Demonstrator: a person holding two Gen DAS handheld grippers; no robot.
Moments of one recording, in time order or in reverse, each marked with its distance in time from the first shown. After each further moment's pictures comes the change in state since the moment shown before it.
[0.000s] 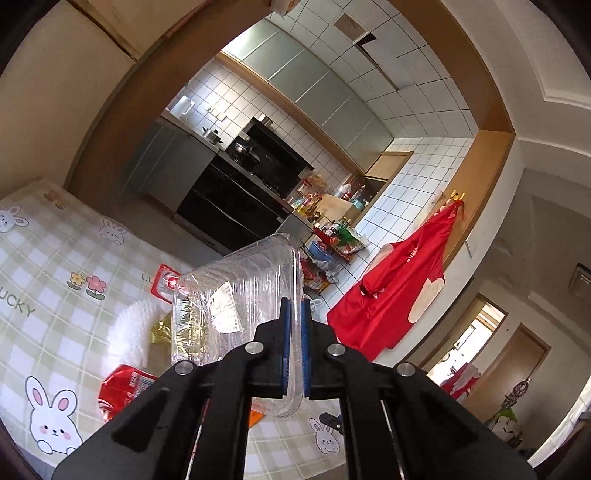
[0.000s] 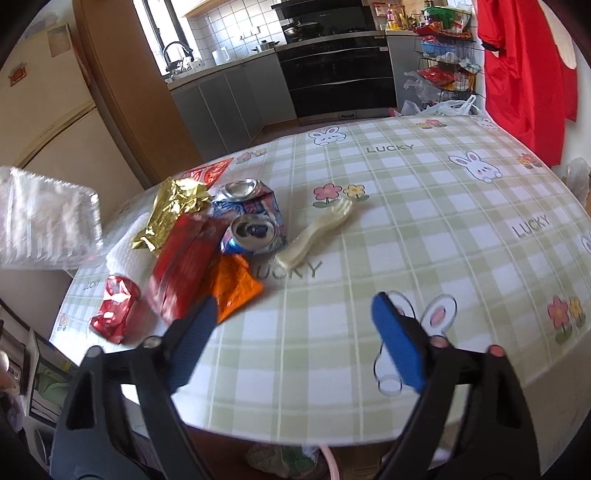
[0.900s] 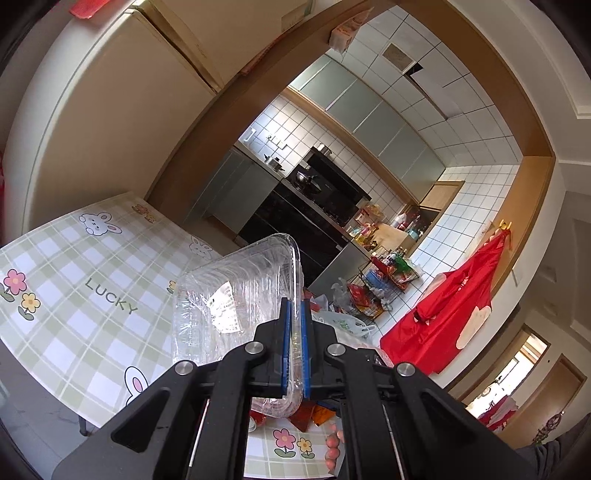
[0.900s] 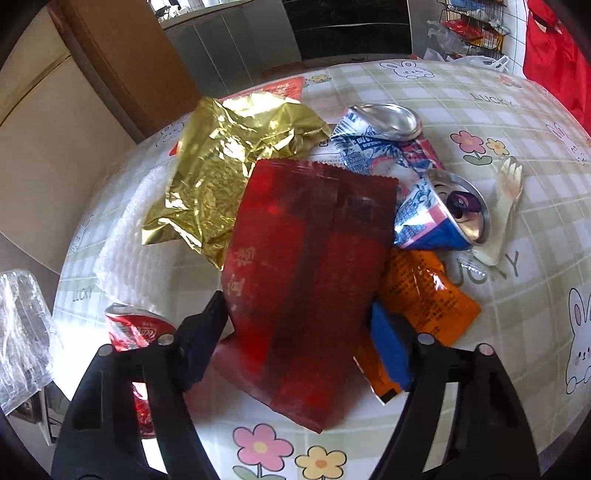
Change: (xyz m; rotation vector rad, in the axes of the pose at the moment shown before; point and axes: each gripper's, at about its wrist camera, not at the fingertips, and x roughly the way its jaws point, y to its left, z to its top) left arm -0.087 0.062 -0.005 -0.051 -0.108 0.220; right arm 0.129 0.151 0.010 0.041 0.216 -0.011
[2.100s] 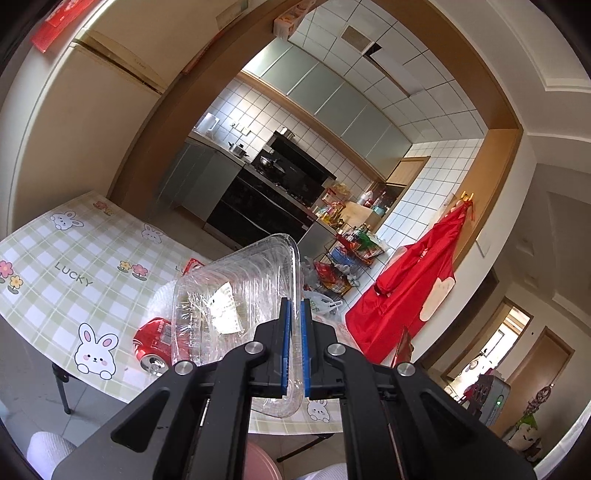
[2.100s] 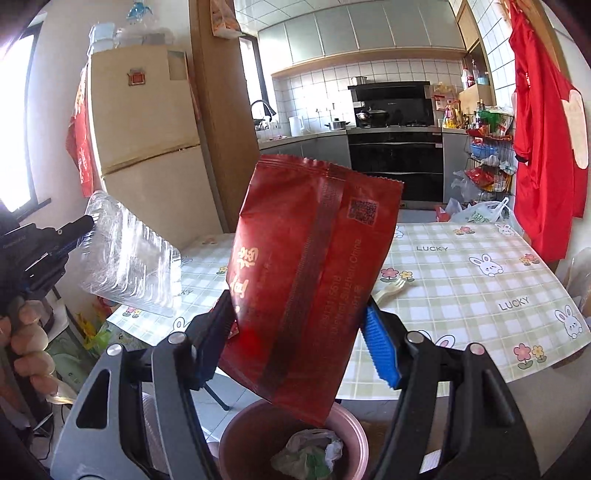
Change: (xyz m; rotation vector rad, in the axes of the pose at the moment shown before) left arm -0.055 -0.135 -0.031 0.070 0.071 -0.094; right arm -0.320 -0.082 -0.145 -0.279 -0.549 0.157
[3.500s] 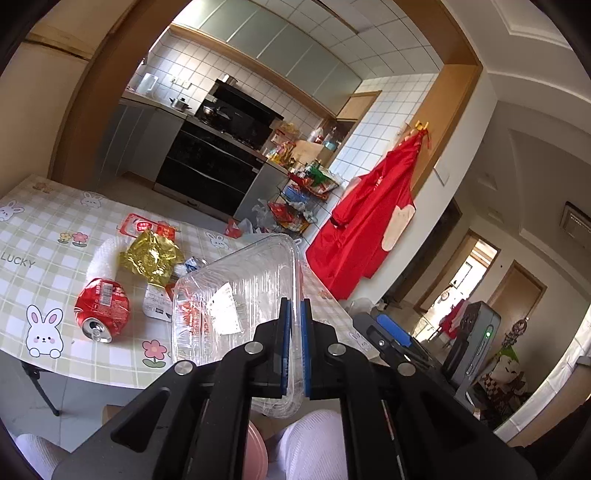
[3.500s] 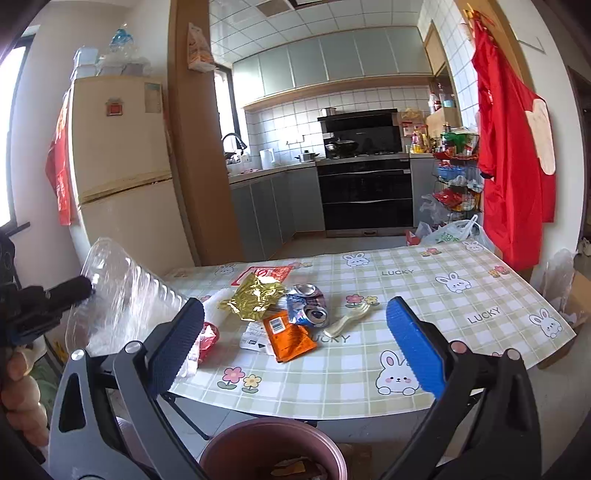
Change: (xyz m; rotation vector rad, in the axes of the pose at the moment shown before) left arm 0.042 -0.042 -0.048 0.133 0.250 -0.170; right arm -0.007 -0.026 0.000 0.051 -0.127 -0.136
